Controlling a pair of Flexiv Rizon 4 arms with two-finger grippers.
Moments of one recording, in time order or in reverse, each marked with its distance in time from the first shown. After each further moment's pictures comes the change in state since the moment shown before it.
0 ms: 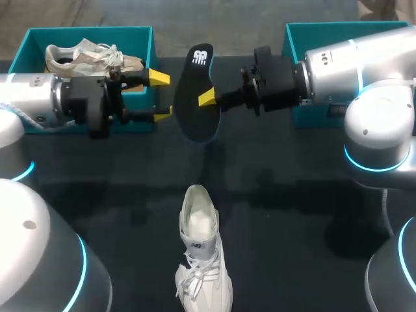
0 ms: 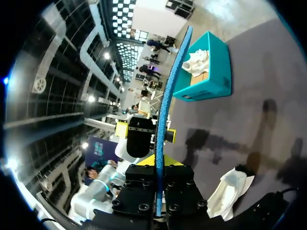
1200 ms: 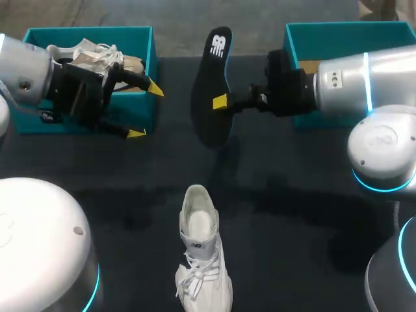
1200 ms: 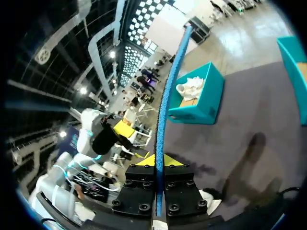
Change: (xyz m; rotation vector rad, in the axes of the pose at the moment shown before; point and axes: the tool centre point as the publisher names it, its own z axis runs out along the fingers) left arm 0.039 -0.011 -0.031 -0.160 0.514 -0.410; right arm -0.034 0.008 -0.020 -0.164 -0.167 -0.264
